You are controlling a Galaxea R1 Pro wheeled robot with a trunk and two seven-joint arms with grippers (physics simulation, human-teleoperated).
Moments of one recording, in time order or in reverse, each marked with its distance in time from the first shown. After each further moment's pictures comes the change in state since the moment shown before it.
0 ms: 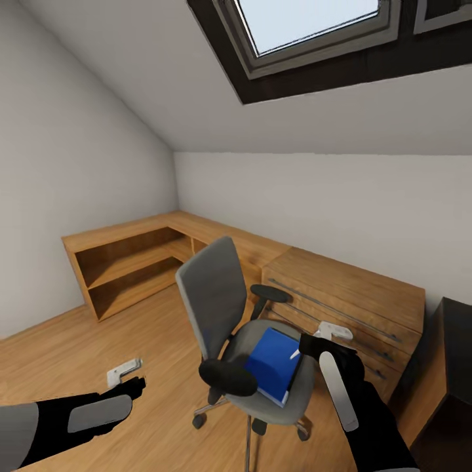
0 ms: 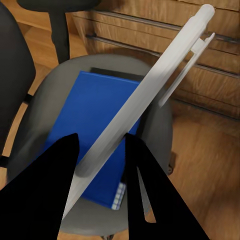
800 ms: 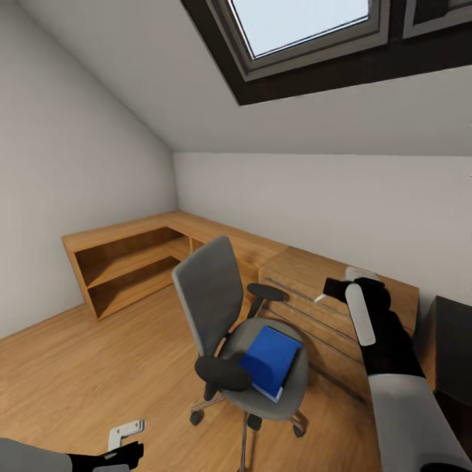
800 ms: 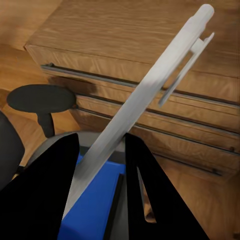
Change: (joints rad) left arm 0.144 -0.250 -0.486 0.452 0.363 -0.006 -0.356; right arm -0.347 -0.092 -0.134 0.080 0.000 0.159 -0.004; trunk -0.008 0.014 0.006
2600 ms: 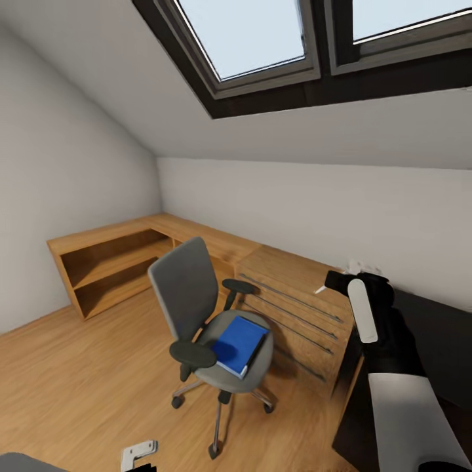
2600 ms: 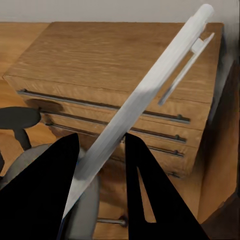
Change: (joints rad) left arm 0.054 -0.068 -0.022 -0.001 0.000 0.009 -0.003; right arm -0.007 0.011 -0.005 -0.062 0.005 -0.008 -0.004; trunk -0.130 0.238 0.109
